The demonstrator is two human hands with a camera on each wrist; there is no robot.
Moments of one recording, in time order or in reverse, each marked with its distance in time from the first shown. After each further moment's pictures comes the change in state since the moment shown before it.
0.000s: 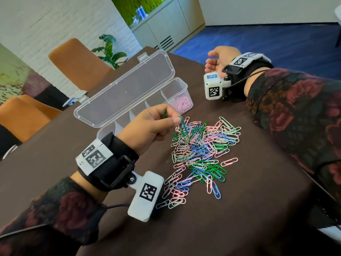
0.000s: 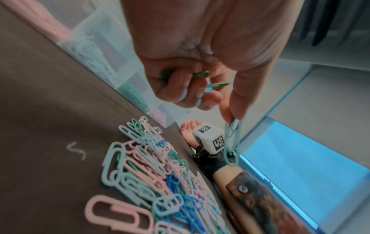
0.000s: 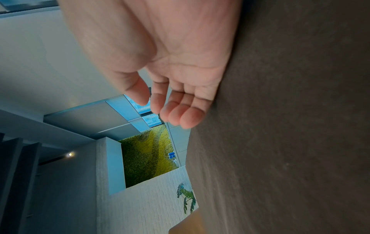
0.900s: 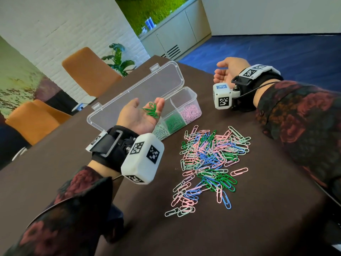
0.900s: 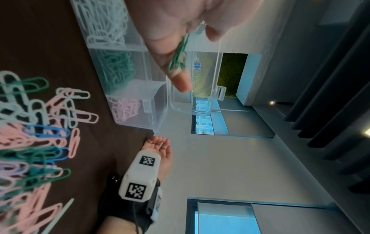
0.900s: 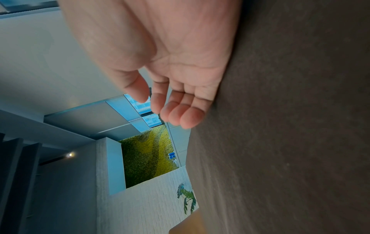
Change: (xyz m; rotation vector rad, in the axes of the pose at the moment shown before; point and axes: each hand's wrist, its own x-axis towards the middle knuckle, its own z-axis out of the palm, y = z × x) left_hand 0.032 0.019 -0.044 -1.087 0.454 -0.183; right_hand 0.003 0.001 -0.001 0.000 -0.013 -0.008
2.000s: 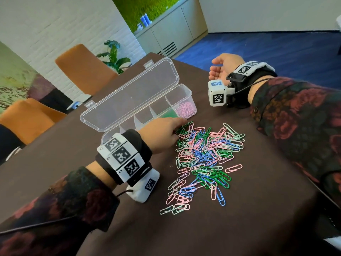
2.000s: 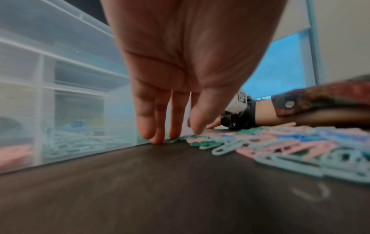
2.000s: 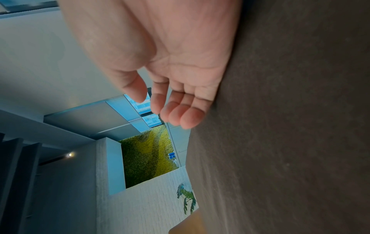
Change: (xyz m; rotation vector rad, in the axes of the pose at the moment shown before) left_hand -0.007 -0.045 -0.004 2.396 -0.443 0.430; right_hand -0.003 -0.001 0.000 0.003 -0.007 -0.028
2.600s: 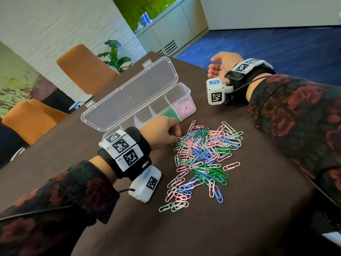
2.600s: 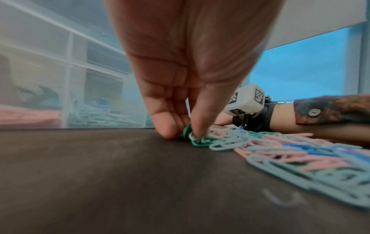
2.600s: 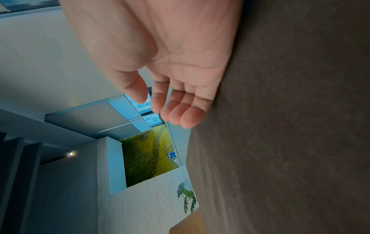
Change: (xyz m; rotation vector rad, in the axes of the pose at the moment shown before) left_hand 0.007 -0.009 0.004 -0.151 -0.005 -0.026; right_hand 0.000 0.001 0.001 0.001 0.000 0.008
